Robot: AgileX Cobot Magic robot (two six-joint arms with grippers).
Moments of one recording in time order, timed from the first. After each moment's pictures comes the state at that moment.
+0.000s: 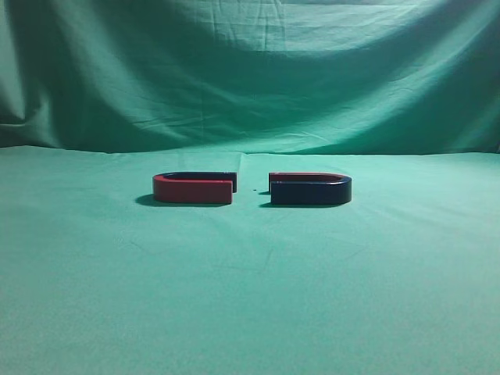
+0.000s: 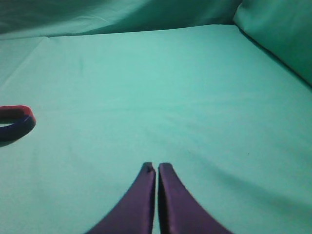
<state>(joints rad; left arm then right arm) -0.01 -0.01 0.02 -0.01 0.35 -0.03 0.06 -0.01 0.03 -0.10 0.39 0.13</state>
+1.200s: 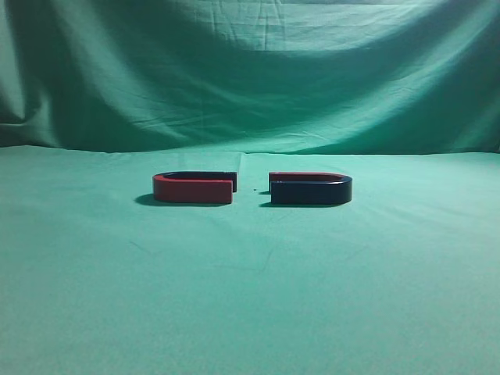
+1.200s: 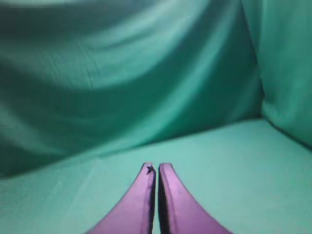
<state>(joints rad) -0.01 -0.01 0.02 -0.01 0.35 -0.03 0.06 -0.01 0.03 0.01 0.07 0.21</state>
